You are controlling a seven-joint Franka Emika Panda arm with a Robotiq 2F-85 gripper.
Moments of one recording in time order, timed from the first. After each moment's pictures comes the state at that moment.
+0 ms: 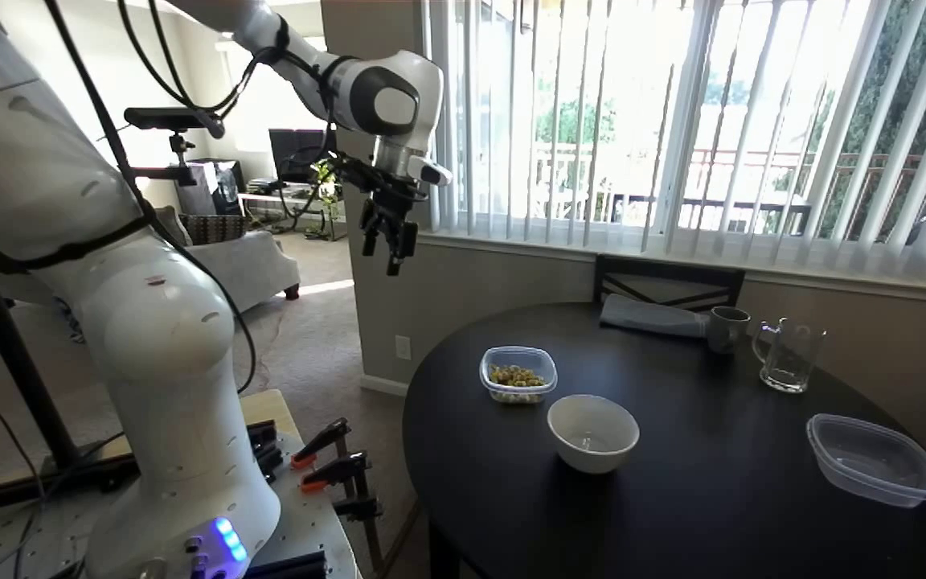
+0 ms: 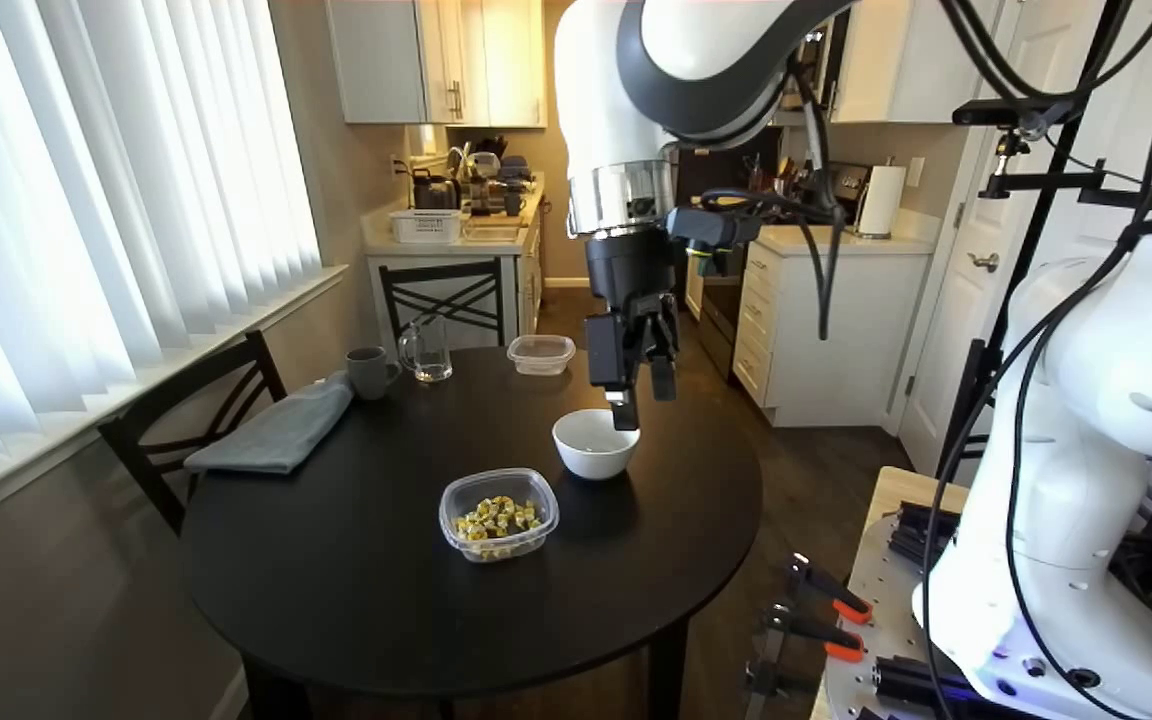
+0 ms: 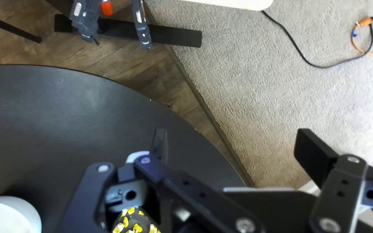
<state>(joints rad) 0.20 -0.35 0.18 -2.48 0.27 1.93 0.17</state>
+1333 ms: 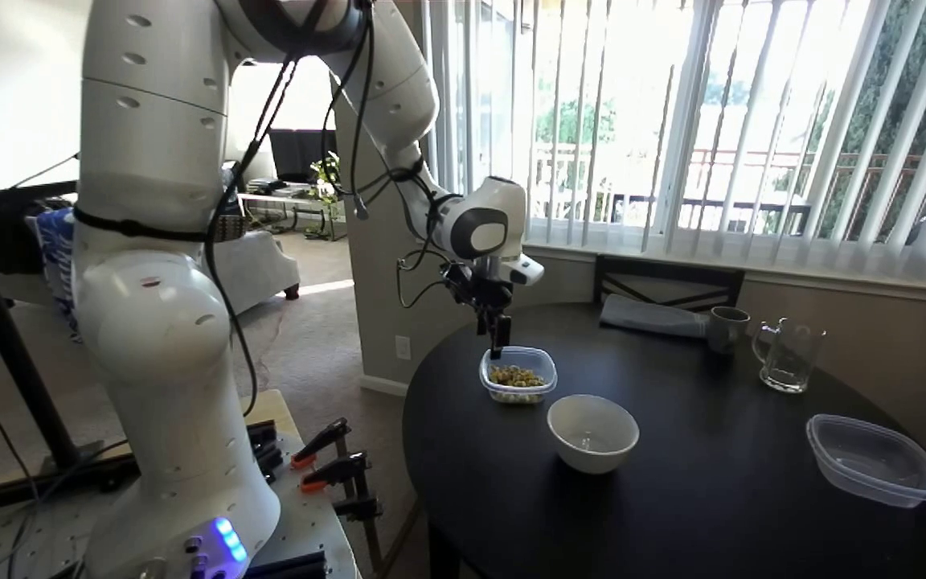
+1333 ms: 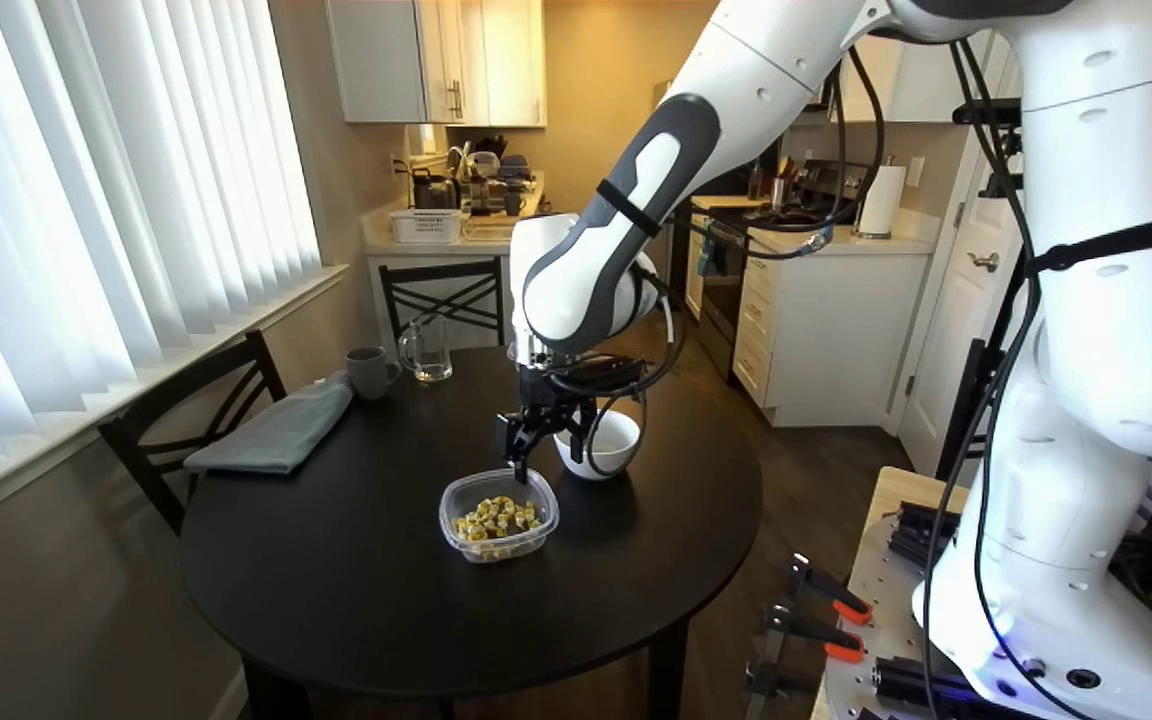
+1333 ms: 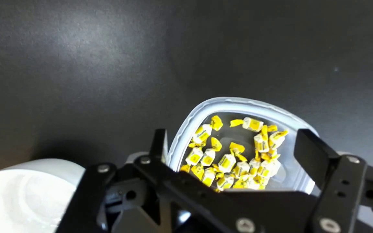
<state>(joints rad) 0.16 0.31 0.02 -2.28 0.11 2.56 0.41</state>
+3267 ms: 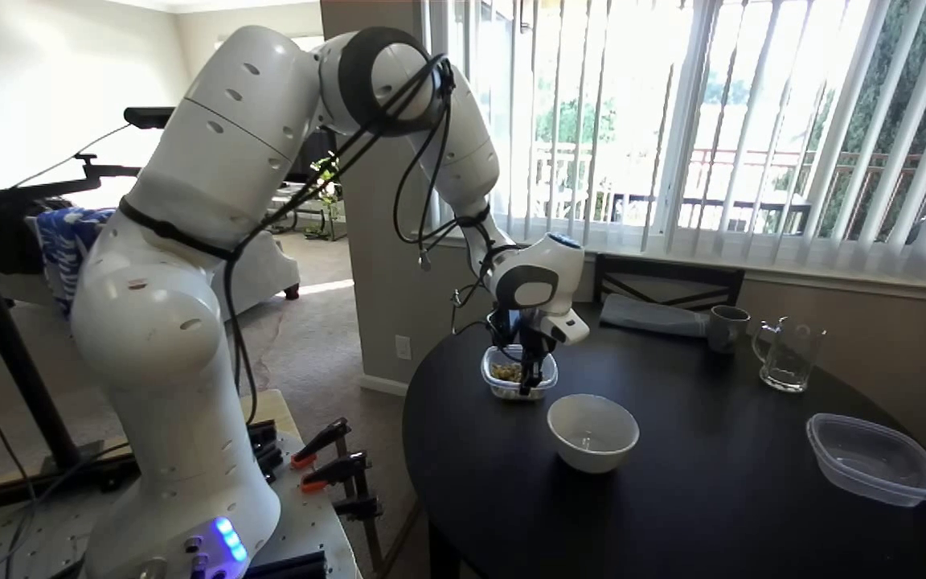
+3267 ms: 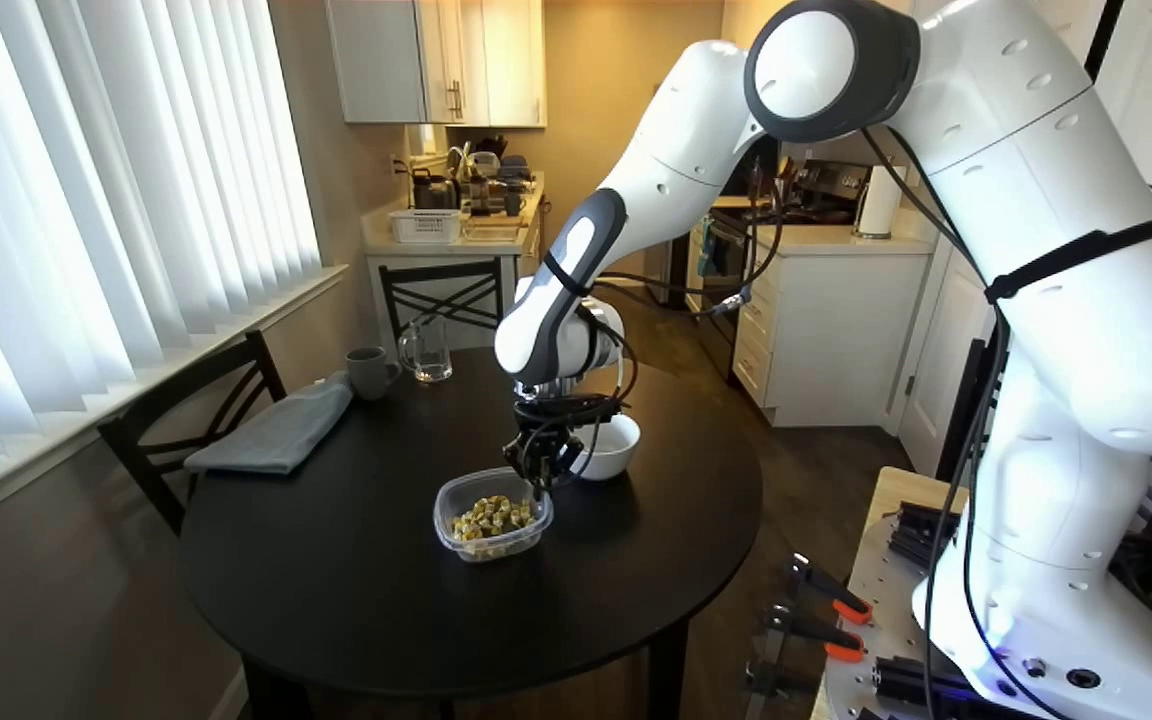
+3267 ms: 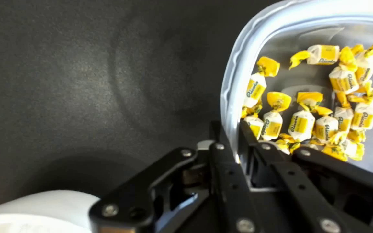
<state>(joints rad) 0.07 0.65 -0.02 -2.00 0.31 2.56 0.44</state>
